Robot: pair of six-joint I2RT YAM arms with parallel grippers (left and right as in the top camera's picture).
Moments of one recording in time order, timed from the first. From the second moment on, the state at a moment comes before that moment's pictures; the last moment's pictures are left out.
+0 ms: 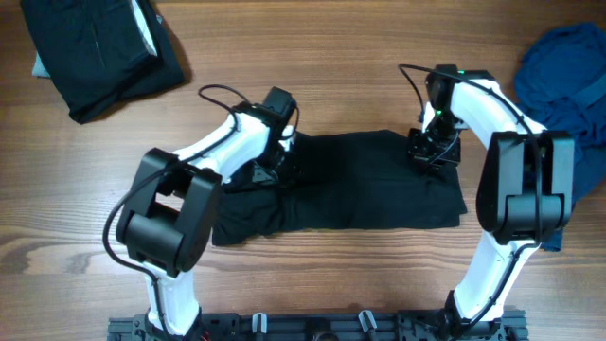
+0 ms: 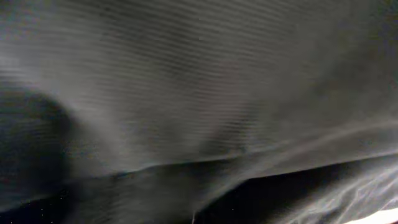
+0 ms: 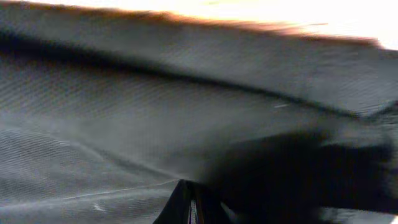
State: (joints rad) left arm -0.44 2.02 1.29 -0.85 0.34 -0.49; right arm 0.01 2.10 1.42 -1.14 -0.09 0.22
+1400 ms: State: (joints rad) left arm -0.34 2.02 1.38 -1.01 0.16 -0.40; right arm -0.08 2.09 1.76 -1.32 0.08 0.22
